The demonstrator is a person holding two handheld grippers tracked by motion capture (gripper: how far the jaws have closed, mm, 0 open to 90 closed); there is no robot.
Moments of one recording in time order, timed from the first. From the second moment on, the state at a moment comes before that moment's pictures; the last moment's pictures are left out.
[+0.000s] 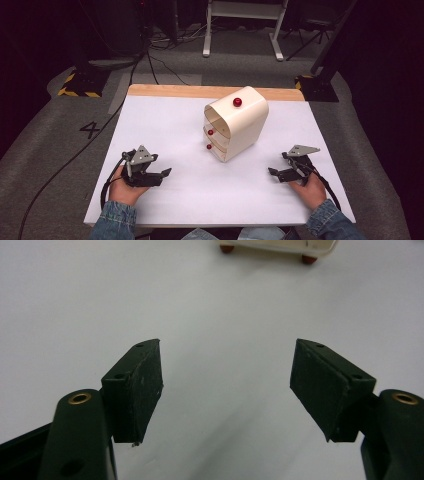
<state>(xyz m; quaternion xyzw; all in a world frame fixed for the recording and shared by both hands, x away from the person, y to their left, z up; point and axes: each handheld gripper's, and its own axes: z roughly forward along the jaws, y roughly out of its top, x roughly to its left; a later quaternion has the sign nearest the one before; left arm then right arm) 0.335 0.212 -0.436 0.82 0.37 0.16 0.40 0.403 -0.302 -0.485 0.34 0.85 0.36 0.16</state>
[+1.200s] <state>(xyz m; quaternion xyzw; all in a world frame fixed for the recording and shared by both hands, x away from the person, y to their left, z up) 0.375 0.145 -0.433 0.79 0.29 0.18 0.52 0.402 -0.302 -0.485 0.34 0.85 0.36 0.16</state>
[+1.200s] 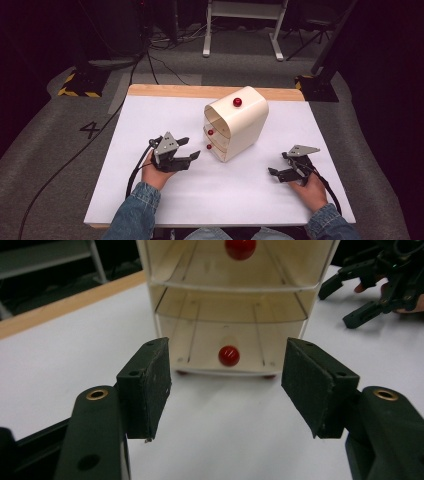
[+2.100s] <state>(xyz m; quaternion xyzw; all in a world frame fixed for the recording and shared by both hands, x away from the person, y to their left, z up) 0.414 0.115 -0.472 0.79 0.30 0.09 0.52 0.402 -0.302 -0.485 0.34 0.85 0.36 0.16</state>
